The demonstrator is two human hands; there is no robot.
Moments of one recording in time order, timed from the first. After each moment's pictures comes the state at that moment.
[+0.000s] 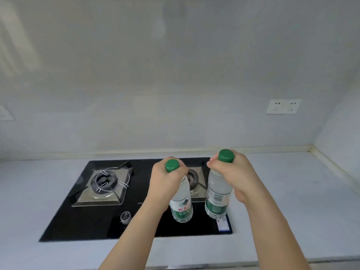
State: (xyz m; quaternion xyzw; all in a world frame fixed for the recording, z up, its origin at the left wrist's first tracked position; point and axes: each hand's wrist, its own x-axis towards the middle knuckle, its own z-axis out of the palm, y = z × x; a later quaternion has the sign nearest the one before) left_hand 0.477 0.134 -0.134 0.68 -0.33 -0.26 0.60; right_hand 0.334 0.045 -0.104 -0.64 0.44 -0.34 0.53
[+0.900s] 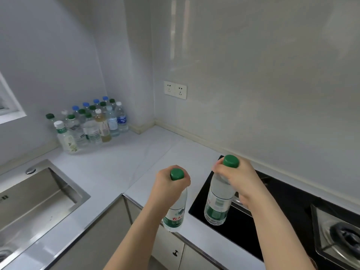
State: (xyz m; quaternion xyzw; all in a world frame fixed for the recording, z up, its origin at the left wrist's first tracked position) left_hand 0.825 0.509 -0.162 0.76 -0.12 -0.15 0.62; right_hand 0.759 0.343 -0.120 -0.74 0.24 -0.14 0.61
